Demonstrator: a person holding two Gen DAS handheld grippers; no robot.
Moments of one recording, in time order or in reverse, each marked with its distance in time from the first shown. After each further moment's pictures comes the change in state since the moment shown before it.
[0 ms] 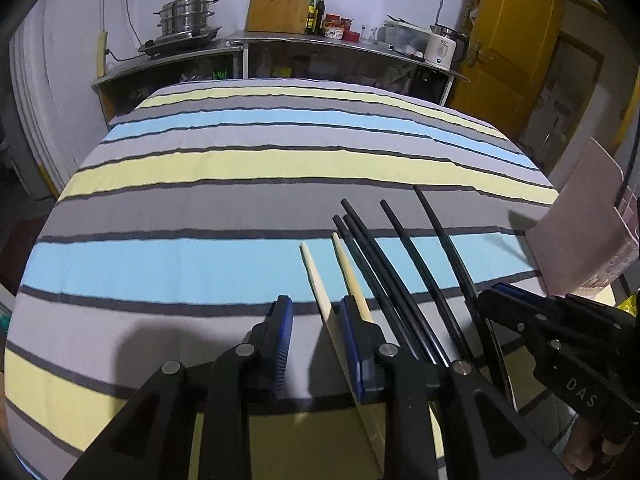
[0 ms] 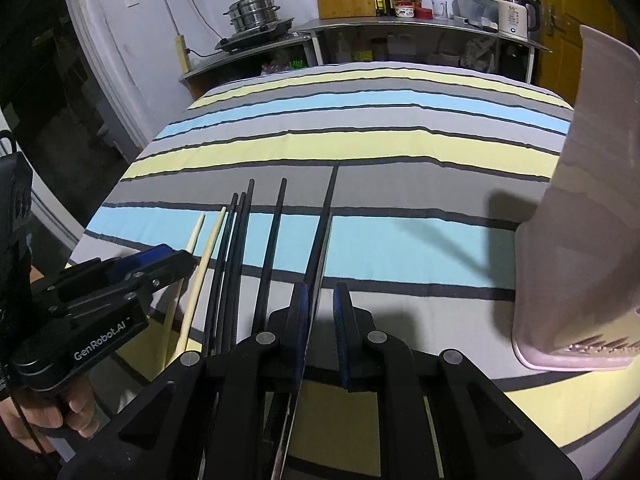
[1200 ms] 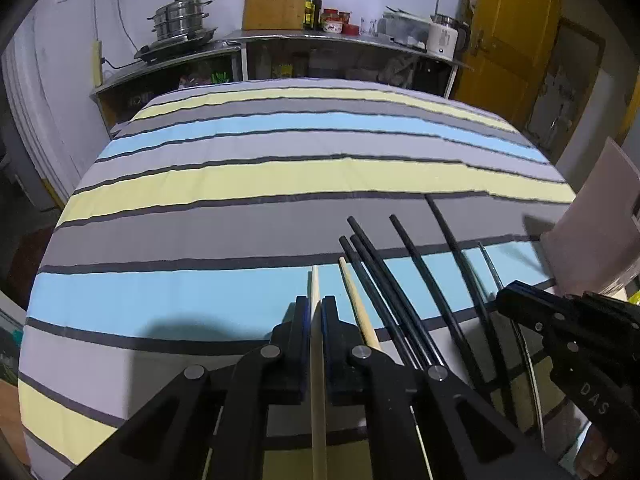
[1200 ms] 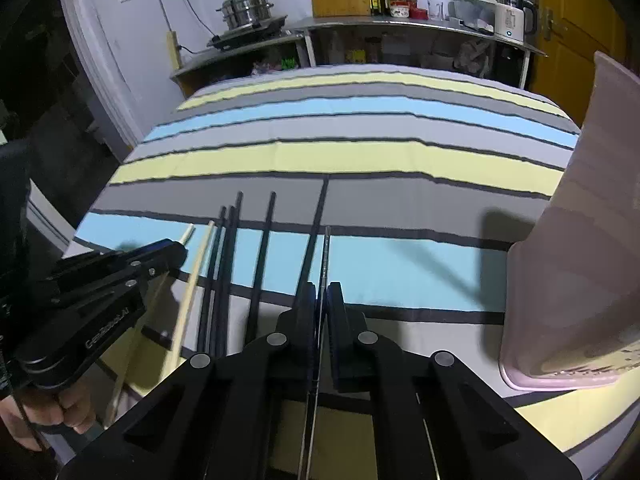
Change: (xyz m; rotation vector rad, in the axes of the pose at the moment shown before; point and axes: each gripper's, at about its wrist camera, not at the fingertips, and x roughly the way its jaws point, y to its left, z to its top) left arm 0.008 -0.003 0.019 0.027 0.020 0.030; right arm -0.004 -0.002 0.013 -0.005 0.004 -0.036
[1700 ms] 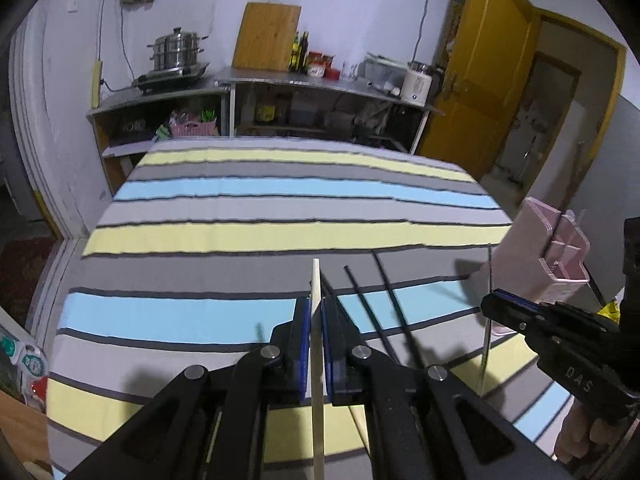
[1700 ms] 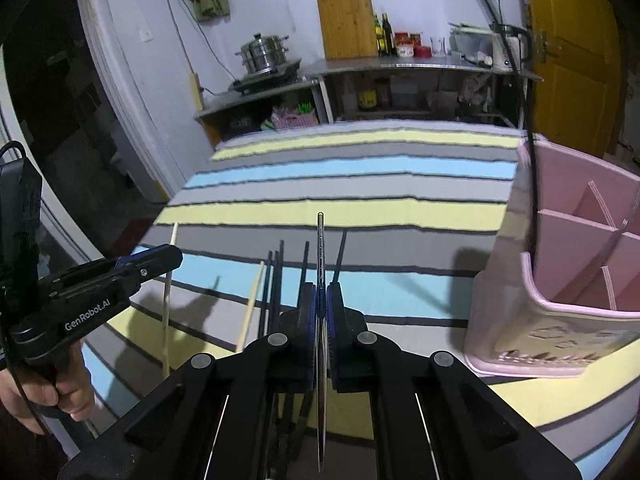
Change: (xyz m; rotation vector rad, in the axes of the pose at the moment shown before) left arm -0.097 0.007 0.011 -0.010 -0.136 -0.111; right arm -0.083 0.007 0.004 0.010 -0.141 0.064
